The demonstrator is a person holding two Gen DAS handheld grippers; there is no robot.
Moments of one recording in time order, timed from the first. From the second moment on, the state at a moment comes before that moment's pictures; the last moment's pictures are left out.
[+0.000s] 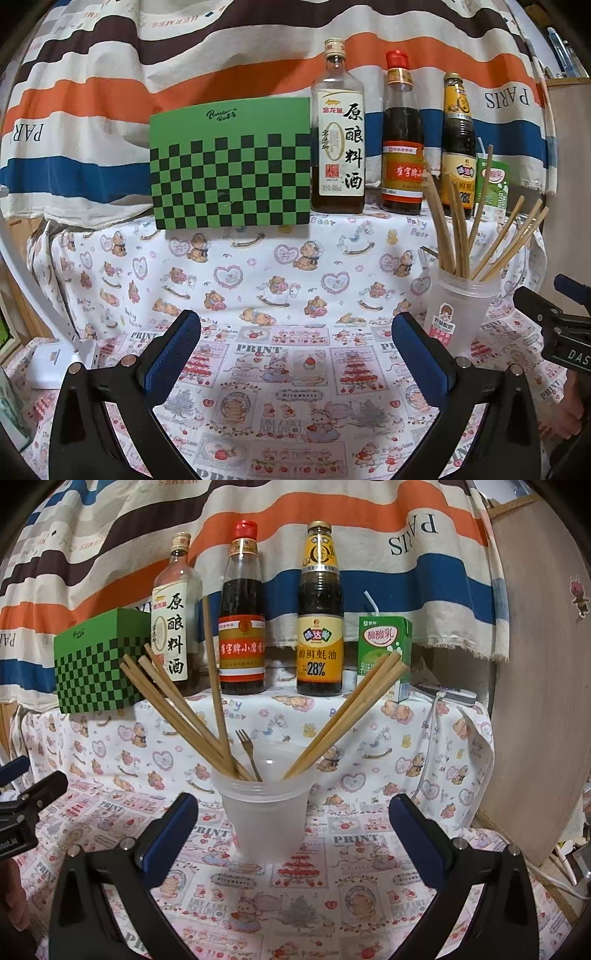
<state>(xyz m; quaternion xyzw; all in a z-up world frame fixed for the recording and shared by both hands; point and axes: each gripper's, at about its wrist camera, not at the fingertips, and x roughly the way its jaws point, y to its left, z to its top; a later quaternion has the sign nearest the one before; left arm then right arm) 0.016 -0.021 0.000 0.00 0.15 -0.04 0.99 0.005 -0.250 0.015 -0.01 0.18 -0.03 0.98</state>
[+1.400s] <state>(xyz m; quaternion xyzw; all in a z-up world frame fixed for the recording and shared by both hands) 0.016 -0.022 0.001 0.00 0.15 -0.04 0.99 0.005 -0.247 0.014 -0.02 0.18 -0.03 0.98</state>
